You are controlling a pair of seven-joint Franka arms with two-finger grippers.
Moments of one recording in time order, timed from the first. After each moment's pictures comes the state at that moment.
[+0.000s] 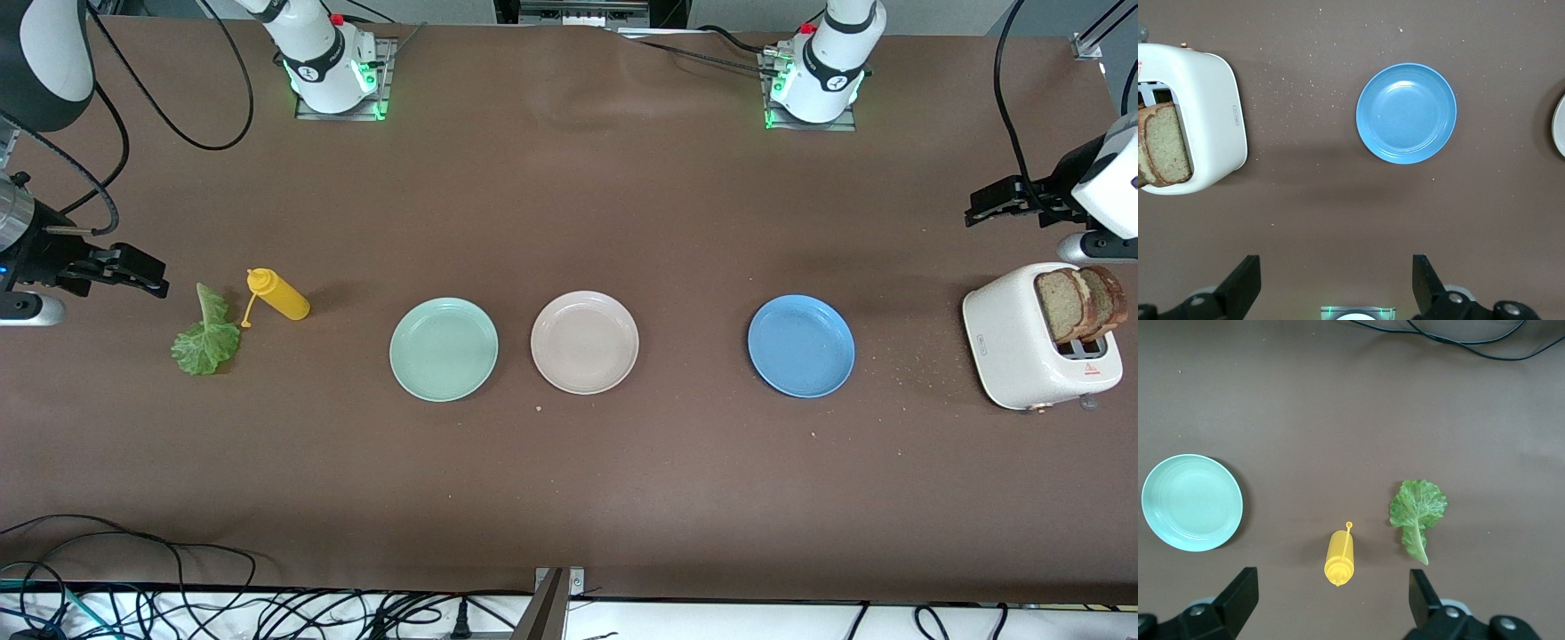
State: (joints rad) left arm 0.13 0.04 -0.08 -1.61 -0.01 1.48 0.03; right arm 0.12 0.21 -0.12 -1.46 -0.01 1.70 -0.01
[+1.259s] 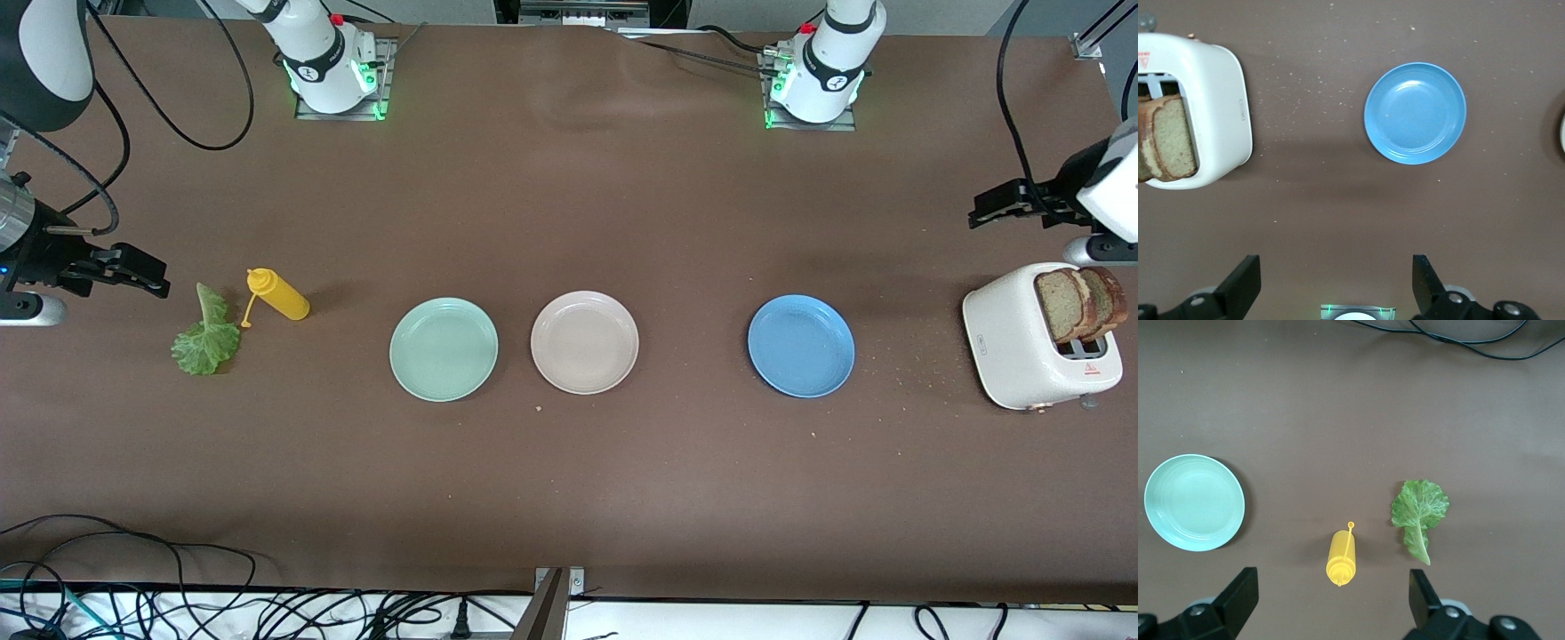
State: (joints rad) left arm 0.17 0.06 -0.07 -1.61 -0.01 1.48 0.02; right arm 0.12 0.21 -0.13 -1.46 -0.01 1.70 -0.01
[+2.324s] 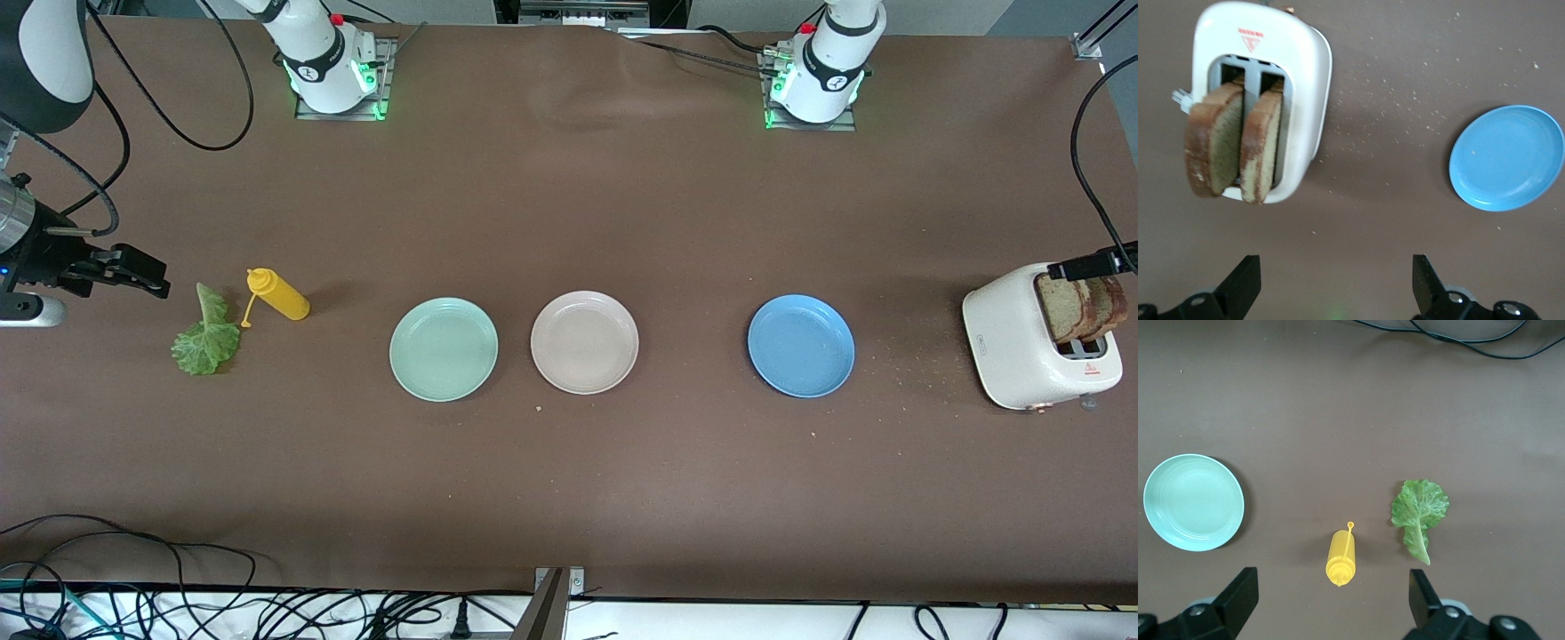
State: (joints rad) left arm 0.37 0.30 -0.05 -1.49 0.03 1.54 0.03; right arm 0.12 0.21 -0.13 -1.46 0.00 1.70 -0.01
